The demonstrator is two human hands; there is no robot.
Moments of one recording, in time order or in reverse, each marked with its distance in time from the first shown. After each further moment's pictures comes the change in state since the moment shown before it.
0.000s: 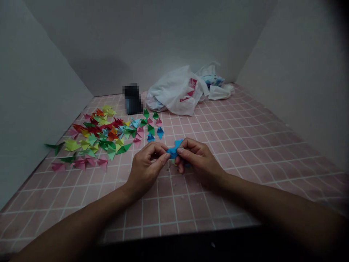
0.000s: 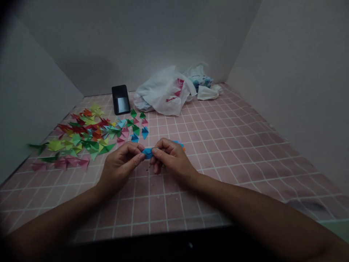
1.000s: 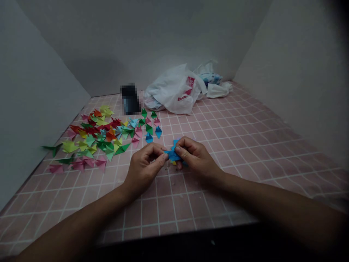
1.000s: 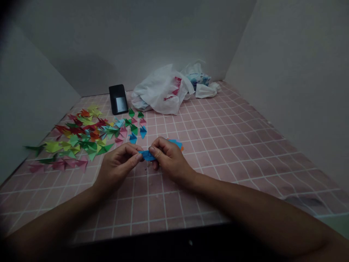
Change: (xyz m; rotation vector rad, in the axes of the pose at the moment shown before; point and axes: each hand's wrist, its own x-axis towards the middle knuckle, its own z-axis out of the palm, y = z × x) left_hand 0.001 0.003 -0.002 -0.019 -0.058 0.018; right_hand 0.002 0.000 0.002 -0.204 0.017 -0.070
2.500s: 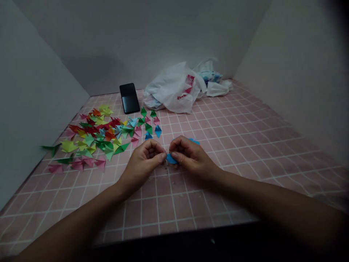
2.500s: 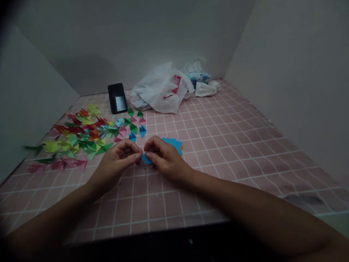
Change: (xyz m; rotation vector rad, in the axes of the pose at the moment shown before) left_hand 0.008 0.004 -0.002 -0.194 -0.031 -0.316; right_hand 0.000 -0.005 0.000 -0.096 -0.122 -0.060
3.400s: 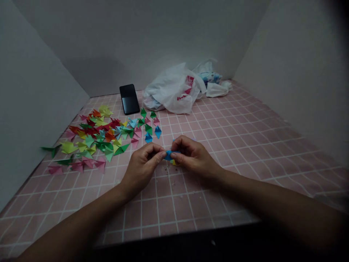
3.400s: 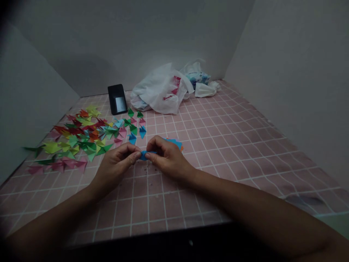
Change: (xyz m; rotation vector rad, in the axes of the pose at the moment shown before) left_hand -0.001 0.001 -0.002 0.272 0.030 0.168; right_hand 0.003 0.001 -0.005 -0.088 0.081 -0.001
